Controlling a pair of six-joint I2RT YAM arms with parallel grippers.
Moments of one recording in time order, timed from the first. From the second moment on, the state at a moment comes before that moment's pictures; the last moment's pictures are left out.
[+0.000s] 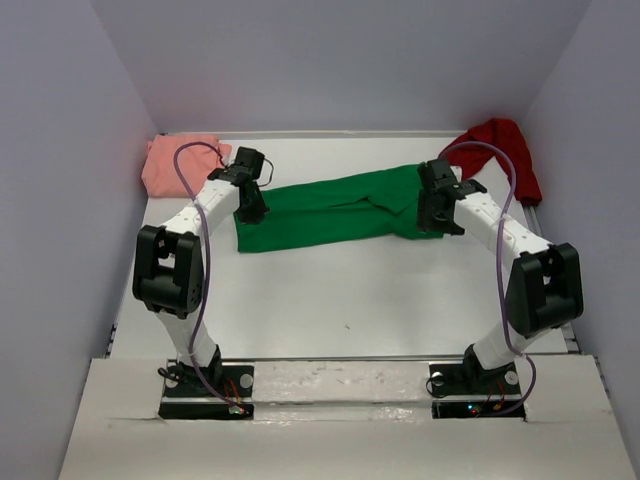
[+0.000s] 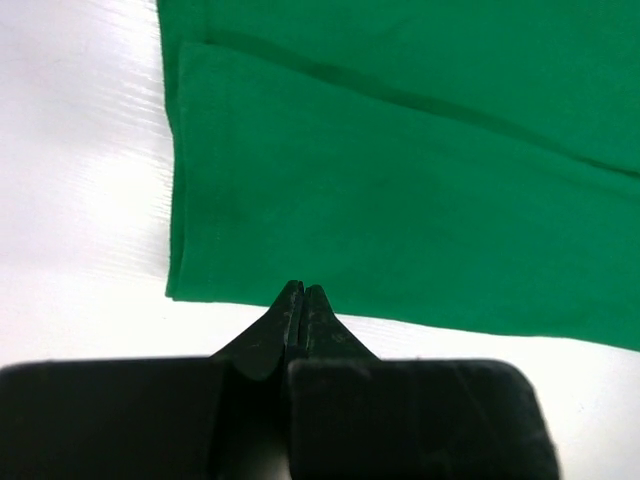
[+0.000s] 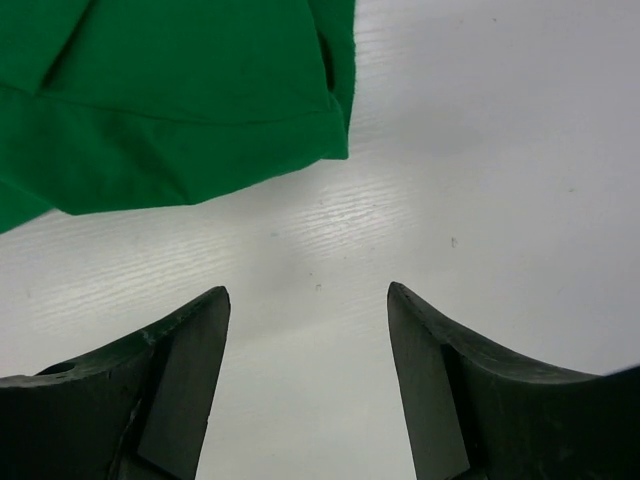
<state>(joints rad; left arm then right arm) -0.28 1.77 1.37 -0.71 -0.17 -0.60 0.29 1.61 1.26 -0.78 0.39 0.39</state>
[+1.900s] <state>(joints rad) -0.15 1.78 1.18 -0.73 -0.20 -0.65 0.25 1.58 1.25 -0.75 0.35 0.35</state>
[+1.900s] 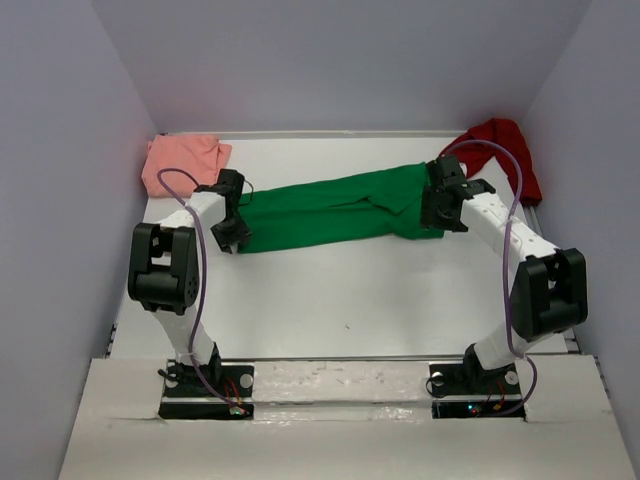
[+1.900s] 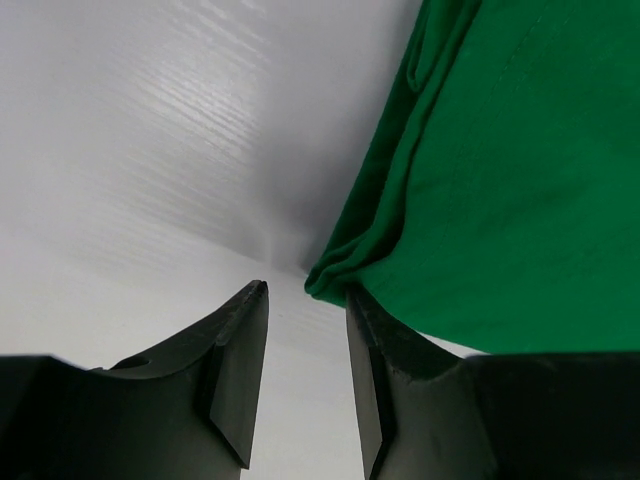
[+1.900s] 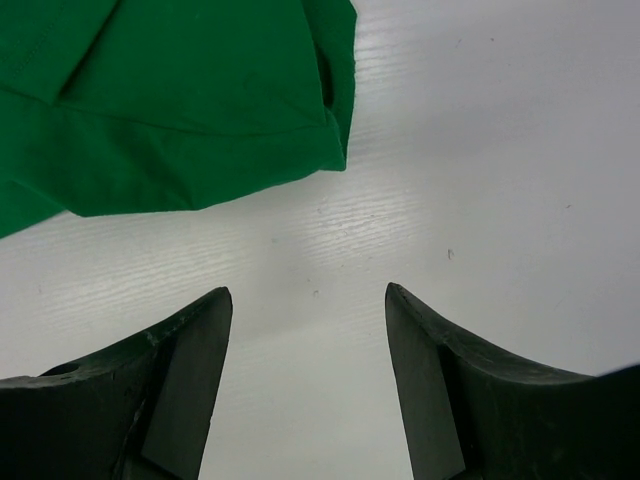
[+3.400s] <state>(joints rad) -0.13 1.81 1.17 -0.65 -0.06 -0.61 0.17 1.87 1.35 -0.77 0.37 0.40</state>
